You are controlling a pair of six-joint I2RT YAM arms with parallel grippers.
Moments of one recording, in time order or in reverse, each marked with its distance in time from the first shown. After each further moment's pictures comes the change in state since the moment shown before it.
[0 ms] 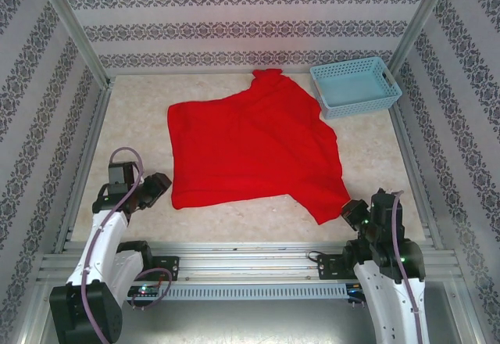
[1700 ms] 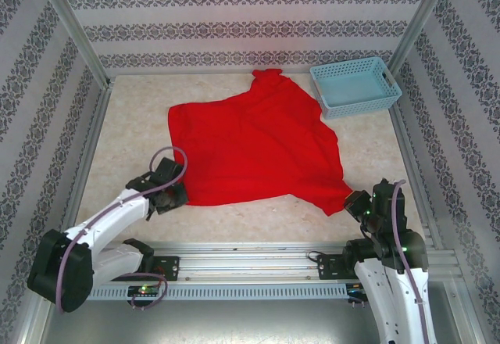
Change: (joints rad) left arm -0.531 0.277 0.175 -0.116 -0.455 -0.049; right arm 0.000 0.136 0.082 0.066 0.064 -0.056
